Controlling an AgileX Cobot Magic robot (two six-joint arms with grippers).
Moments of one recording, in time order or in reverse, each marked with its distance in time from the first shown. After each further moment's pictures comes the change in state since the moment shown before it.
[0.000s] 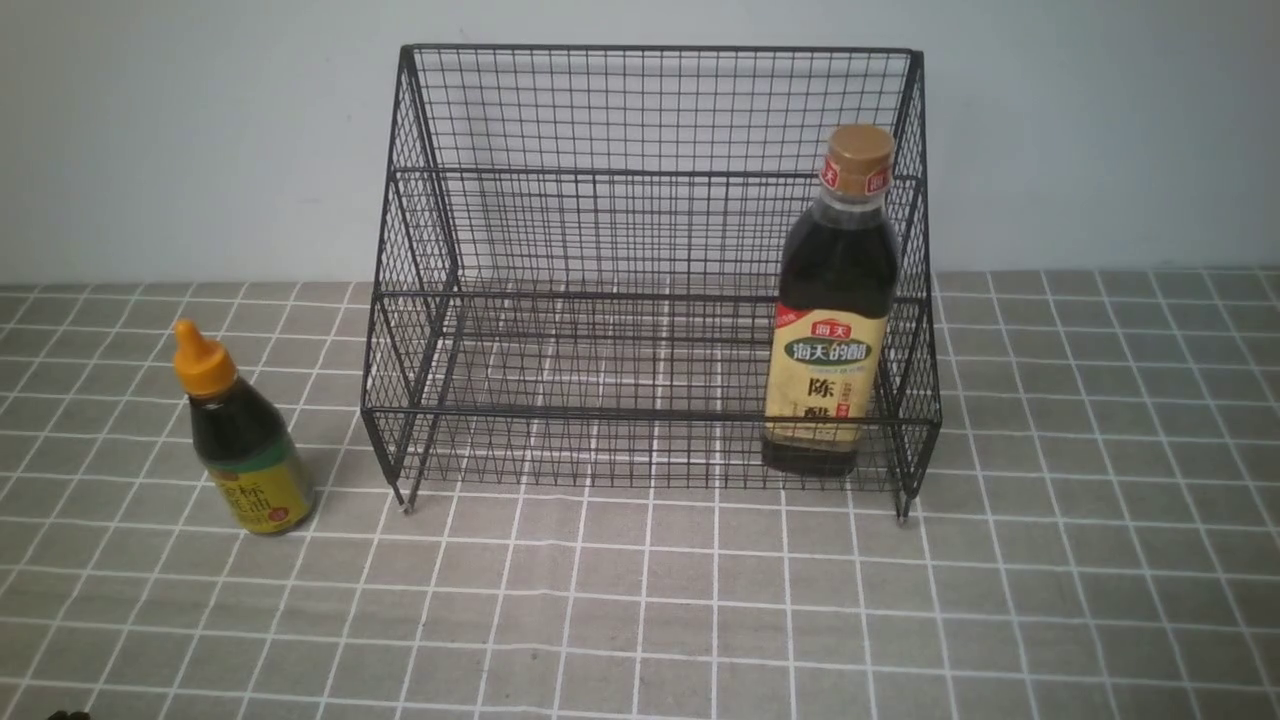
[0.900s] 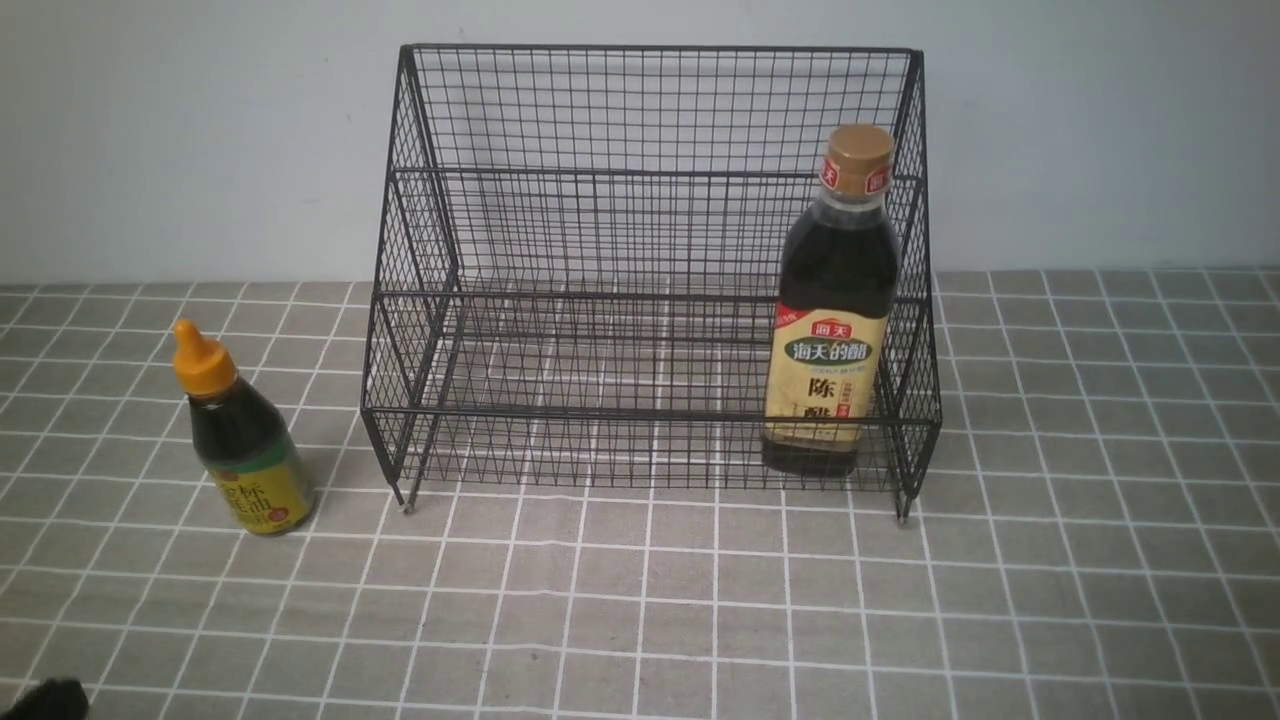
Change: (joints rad) right arm 0.000 0.000 0.000 0.000 0.000 0.006; left arm 0.000 0.000 0.001 -0.140 -0.170 -0.039
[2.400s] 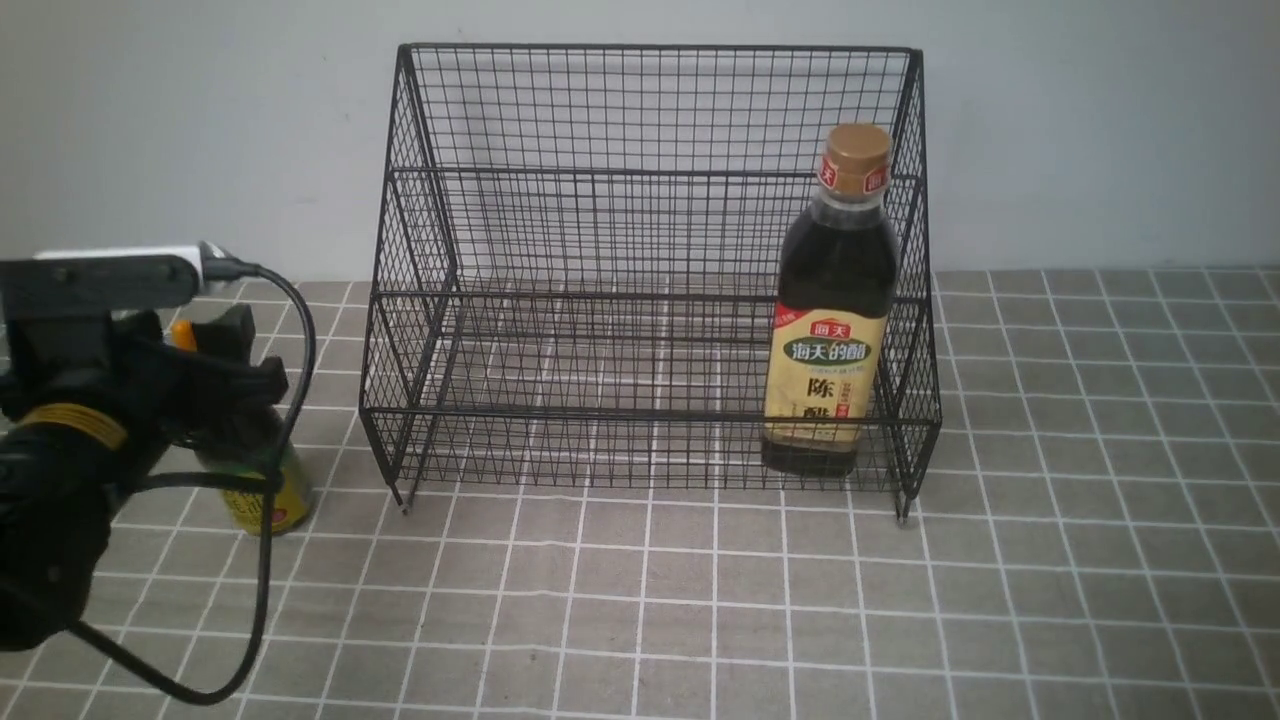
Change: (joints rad) right arm 0.000 0.000 0.000 0.000 0.000 0.001; left arm 0.000 1.560 -0.566 0.177 -0.888 -0.132
